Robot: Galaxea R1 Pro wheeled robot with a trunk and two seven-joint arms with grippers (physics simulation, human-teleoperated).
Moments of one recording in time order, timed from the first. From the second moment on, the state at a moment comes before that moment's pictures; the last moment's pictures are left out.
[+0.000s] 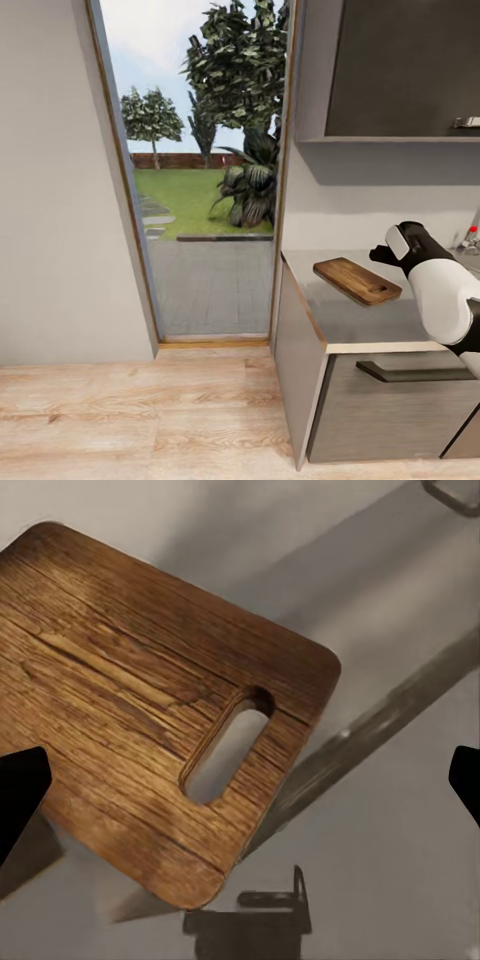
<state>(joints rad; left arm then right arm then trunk) 0.01 0.02 0.00 -0.39 0.00 -0.32 -0.01 -1.43 -0.23 -0.31 -0.33 -0.02 0.78 -0.43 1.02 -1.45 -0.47</state>
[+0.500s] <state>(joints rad) 0.01 0.02 0.00 -0.40 0.00 -0.32 0.00 -1.43 -0.26 -0.32 -0.32 -0.02 0.78 -0.44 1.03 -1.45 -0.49</state>
